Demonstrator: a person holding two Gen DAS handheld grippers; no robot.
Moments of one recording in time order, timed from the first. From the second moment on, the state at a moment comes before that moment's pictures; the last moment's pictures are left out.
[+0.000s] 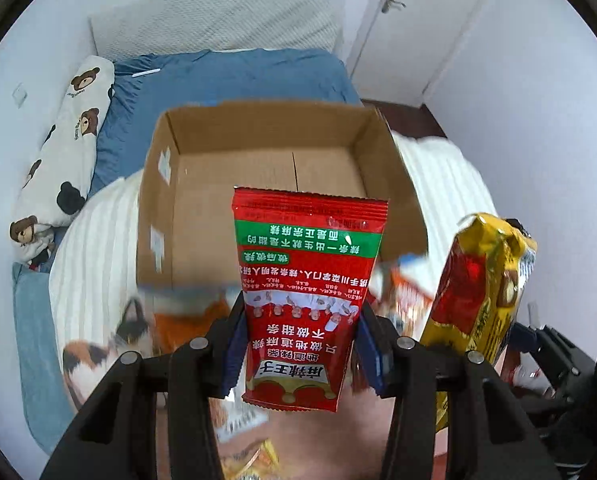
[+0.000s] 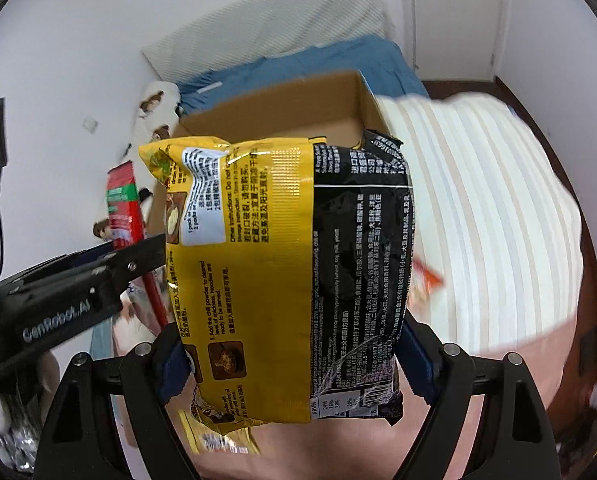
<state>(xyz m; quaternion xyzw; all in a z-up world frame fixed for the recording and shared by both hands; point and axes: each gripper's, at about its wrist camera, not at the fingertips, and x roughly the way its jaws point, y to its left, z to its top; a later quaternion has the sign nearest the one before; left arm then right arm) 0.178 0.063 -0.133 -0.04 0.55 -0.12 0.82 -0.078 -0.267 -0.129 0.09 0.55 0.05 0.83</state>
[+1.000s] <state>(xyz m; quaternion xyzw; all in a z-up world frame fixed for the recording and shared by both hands) 0.449 0.029 -0.305 -0.08 0.73 -0.09 0.67 0.224 -0.238 -0.290 0.01 0.70 0.01 0.71</state>
